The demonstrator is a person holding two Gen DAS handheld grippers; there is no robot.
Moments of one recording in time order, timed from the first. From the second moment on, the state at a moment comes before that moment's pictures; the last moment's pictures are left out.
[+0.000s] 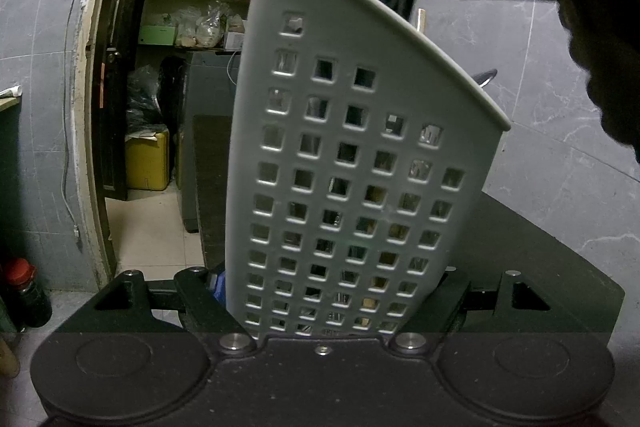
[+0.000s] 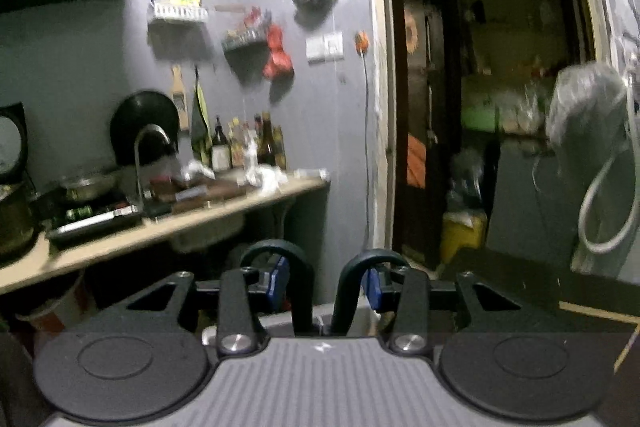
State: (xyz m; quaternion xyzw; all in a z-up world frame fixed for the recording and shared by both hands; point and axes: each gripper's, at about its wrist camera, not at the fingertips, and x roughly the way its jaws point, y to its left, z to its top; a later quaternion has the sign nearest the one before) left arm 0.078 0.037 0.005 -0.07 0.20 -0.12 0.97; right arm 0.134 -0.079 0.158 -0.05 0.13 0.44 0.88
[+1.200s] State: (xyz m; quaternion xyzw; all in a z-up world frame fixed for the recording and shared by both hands) left arm 0.076 0.031 0.007 -0.06 0.20 -0.11 0.97; right arm 0.088 -0.245 0.030 0.19 0.09 0.28 0.94
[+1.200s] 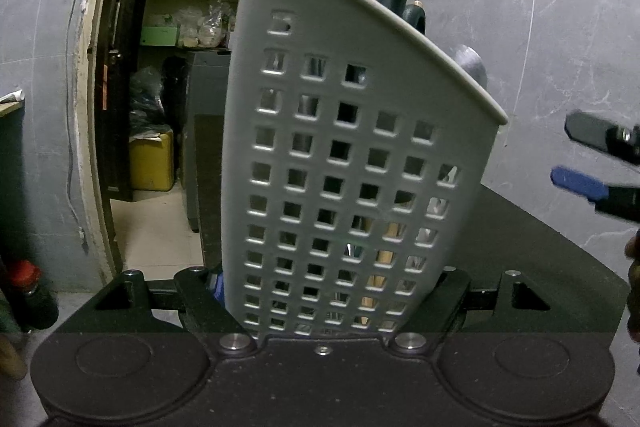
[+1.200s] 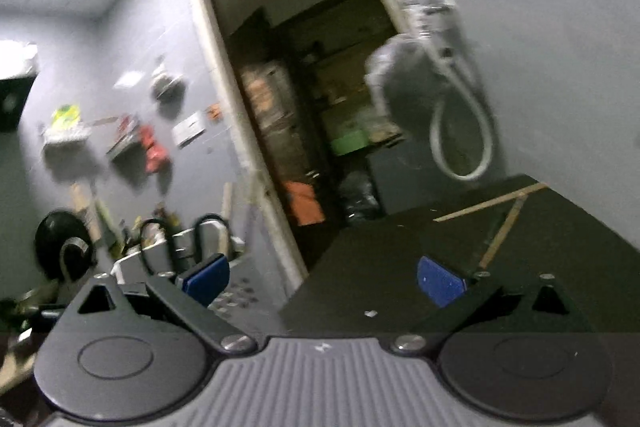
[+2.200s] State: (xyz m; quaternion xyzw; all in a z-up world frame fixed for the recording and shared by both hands) left arm 0.079 0.029 0.009 -0.06 0.21 -0.11 0.97; right arm 0.112 -0.240 -0.022 0.21 0.16 0.20 0.94
